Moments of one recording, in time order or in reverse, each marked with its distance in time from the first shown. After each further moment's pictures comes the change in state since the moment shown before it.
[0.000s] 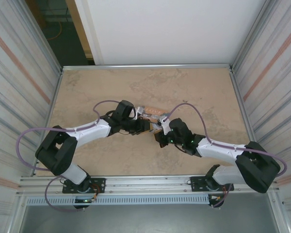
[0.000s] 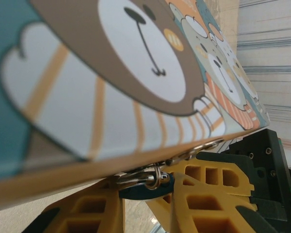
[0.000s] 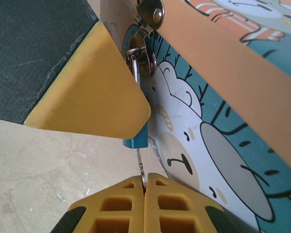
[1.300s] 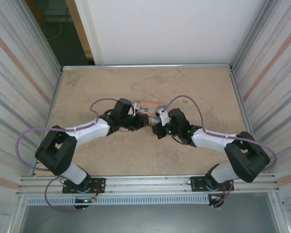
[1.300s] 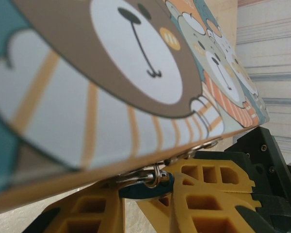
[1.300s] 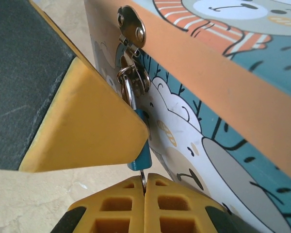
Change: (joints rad) left arm 0.019 0.019 -0.009 0.084 -0.069 -0.045; right arm -0.098 0.156 0.103 0.051 -0.153 0.009
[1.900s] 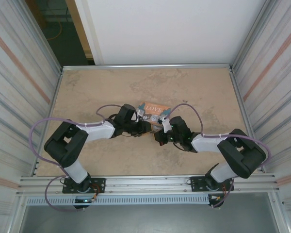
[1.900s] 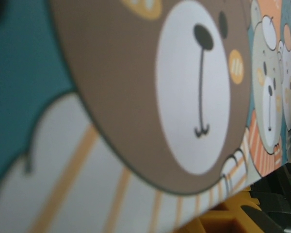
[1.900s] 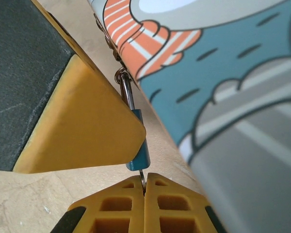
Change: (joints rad) left arm -0.023 0.100 -0.050 0.104 0.043 -0.023; right arm 0.002 0.061 -0.118 0.143 -0.003 0.066
